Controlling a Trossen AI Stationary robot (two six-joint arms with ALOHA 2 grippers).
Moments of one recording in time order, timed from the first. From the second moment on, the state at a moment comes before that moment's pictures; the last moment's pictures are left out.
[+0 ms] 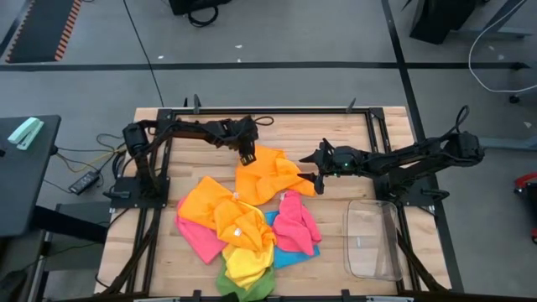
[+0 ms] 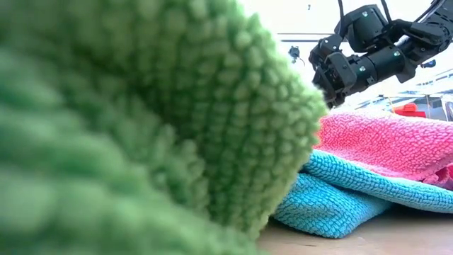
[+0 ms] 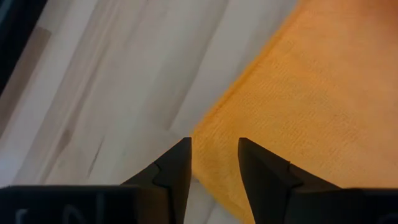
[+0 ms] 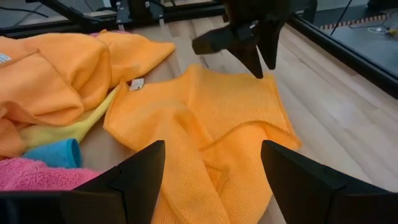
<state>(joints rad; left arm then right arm) 0.44 1.85 1.08 -0.30 -0.14 0.07 -0.13 1.24 0.35 0.51 0.04 0.07</state>
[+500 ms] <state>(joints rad) 0.46 1.90 1.09 -0.31 -0.14 0.14 -0.13 1.24 0.35 0.52 0.02 0.07</state>
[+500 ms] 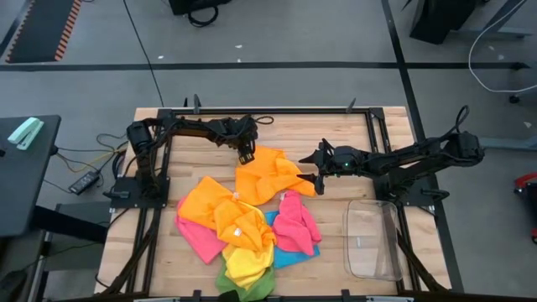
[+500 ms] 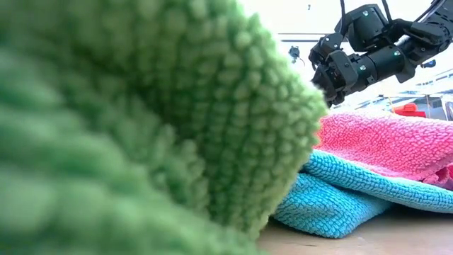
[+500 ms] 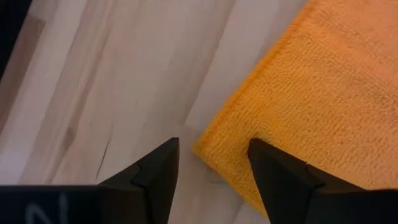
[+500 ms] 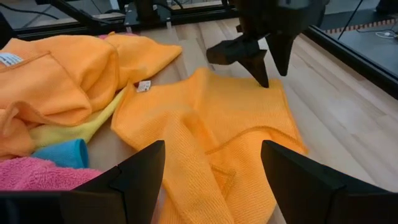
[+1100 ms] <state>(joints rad) 0.42 1.88 1.26 -0.59 -0.27 0.28 -0.12 1.24 0.35 0.52 0.02 0.08</state>
